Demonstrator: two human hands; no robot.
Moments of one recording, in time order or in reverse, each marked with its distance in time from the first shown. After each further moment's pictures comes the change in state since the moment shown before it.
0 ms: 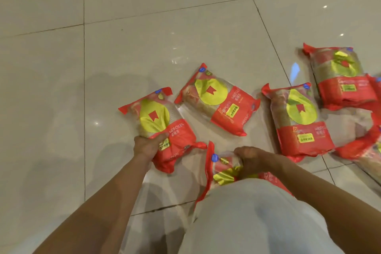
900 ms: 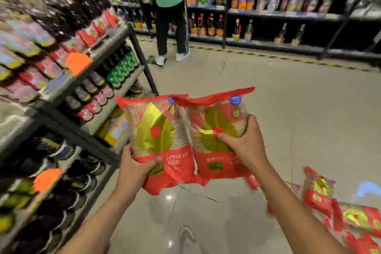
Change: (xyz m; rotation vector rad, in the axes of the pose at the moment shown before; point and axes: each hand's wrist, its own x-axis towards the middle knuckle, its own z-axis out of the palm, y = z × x) left_hand -0.784 0.197 -0.453 -0.414 0.429 0.546; right_hand -0.762 -0.375 -0.306 0.833 0.806 -0.641
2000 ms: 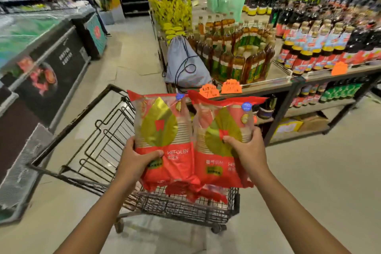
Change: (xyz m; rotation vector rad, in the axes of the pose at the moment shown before) left_hand -0.527 -0.160 -0.665 -0.215 0.878 -0.128; right_hand -0.634 -0.219 0.424 0.153 -0.811 -0.256
